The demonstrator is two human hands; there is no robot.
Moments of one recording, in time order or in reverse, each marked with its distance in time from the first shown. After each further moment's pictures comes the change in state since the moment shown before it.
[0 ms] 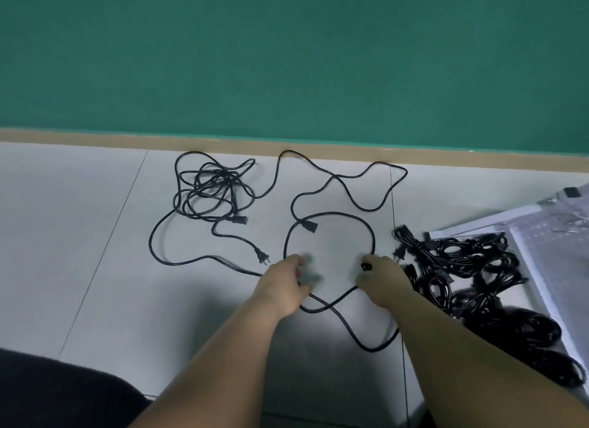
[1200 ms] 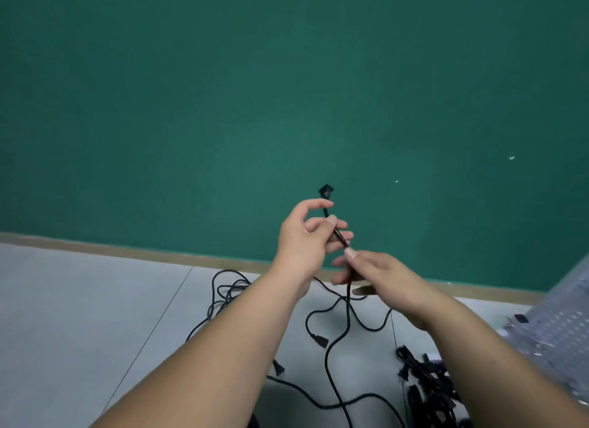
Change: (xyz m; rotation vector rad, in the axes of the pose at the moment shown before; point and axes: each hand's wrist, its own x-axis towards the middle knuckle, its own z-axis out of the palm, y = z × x) left_hand -0.145 0.207 -0.217 -1.151 0.372 0.626; right_hand -0.210 -0.171 -0.233 0.584 0.036 -0.648
